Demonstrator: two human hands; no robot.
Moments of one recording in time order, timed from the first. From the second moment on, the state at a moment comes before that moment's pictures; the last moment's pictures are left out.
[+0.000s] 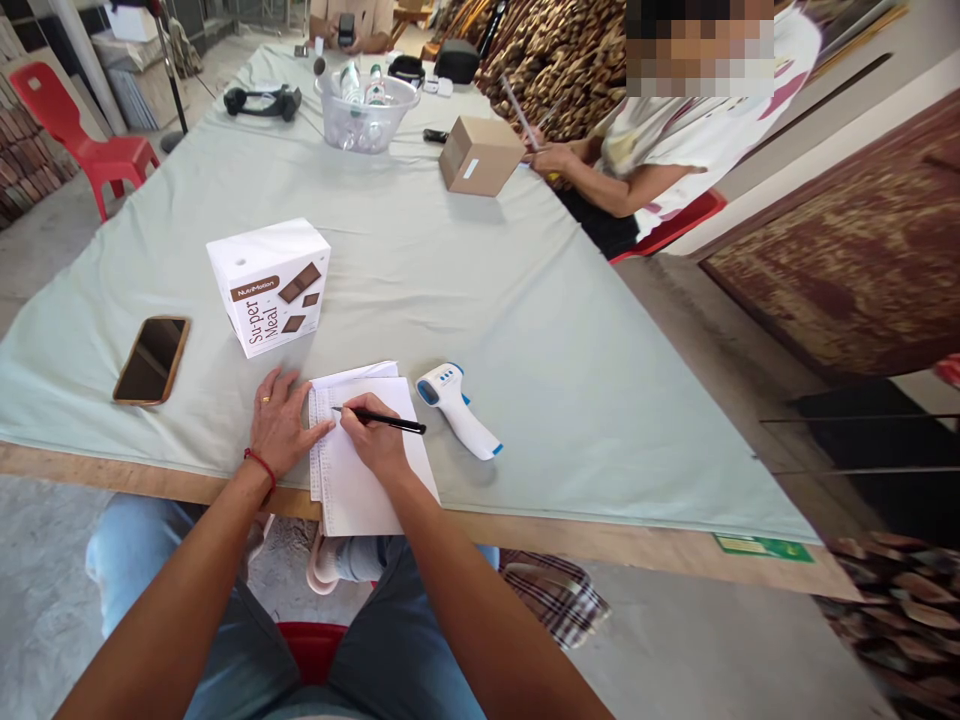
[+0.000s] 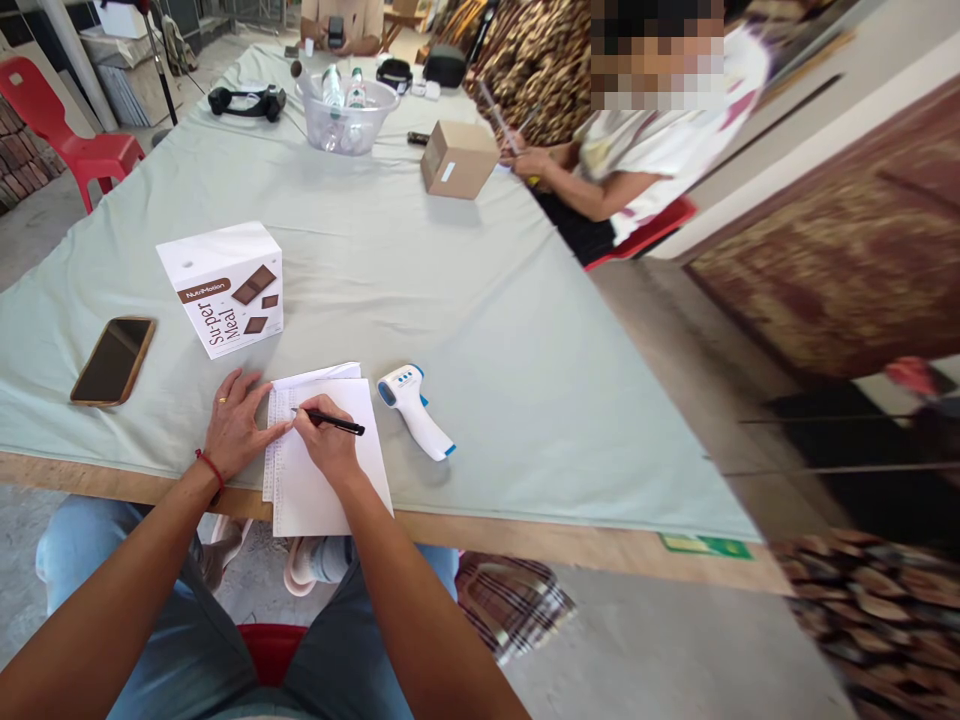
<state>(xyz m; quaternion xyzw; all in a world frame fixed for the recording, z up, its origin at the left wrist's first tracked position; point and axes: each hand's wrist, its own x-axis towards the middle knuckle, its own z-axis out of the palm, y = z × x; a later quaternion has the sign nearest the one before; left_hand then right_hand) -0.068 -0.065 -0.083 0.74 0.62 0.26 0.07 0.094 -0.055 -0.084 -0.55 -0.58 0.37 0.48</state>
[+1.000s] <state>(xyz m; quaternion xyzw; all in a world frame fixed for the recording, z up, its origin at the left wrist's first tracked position) -0.068 -0.064 -0.083 0.74 0.62 0.25 0.06 0.095 -0.055 -0.081 -0.55 -0.57 0.37 0.48</state>
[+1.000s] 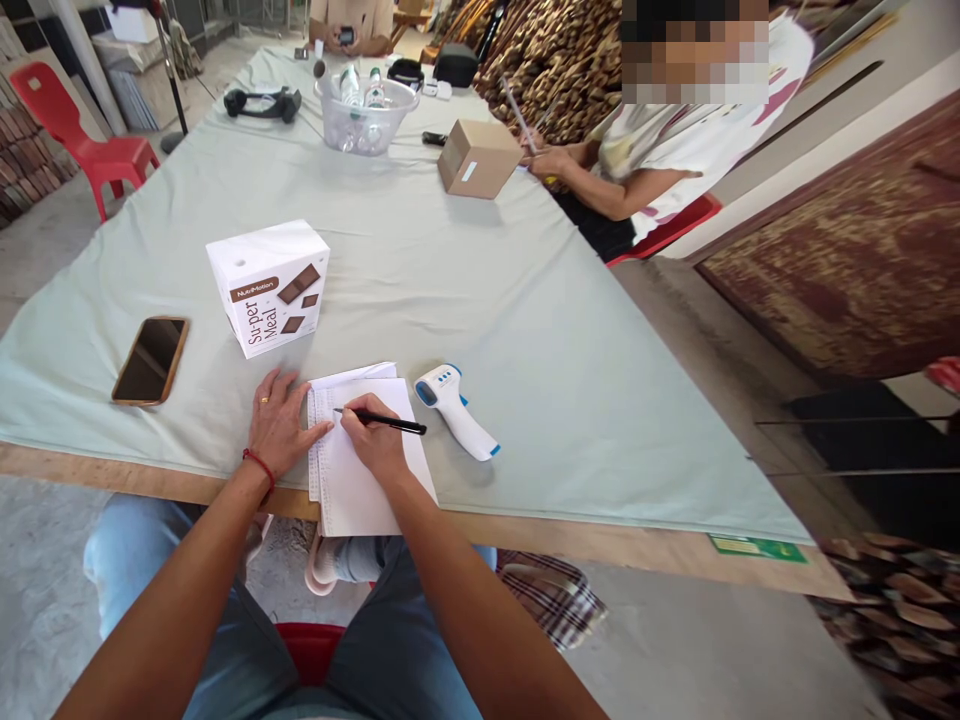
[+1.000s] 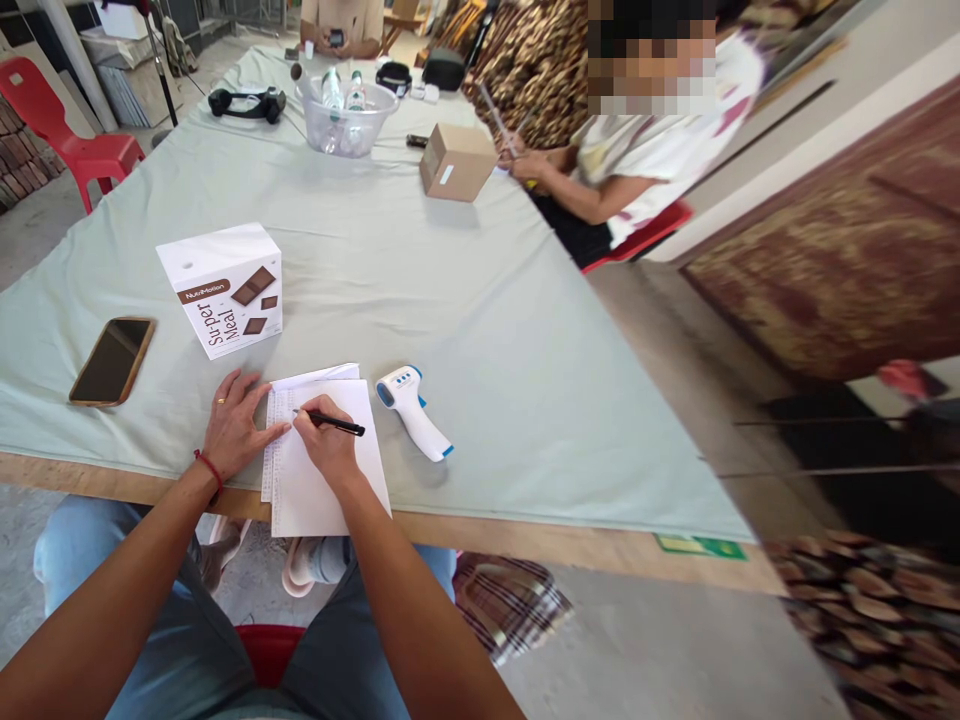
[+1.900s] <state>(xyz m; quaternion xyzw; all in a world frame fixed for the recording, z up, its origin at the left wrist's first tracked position) -0.068 -0.063 -0.086 0.74 0.62 0.26 0.07 0.095 -0.056 -0.089 -0.56 -0.57 0.35 0.49</state>
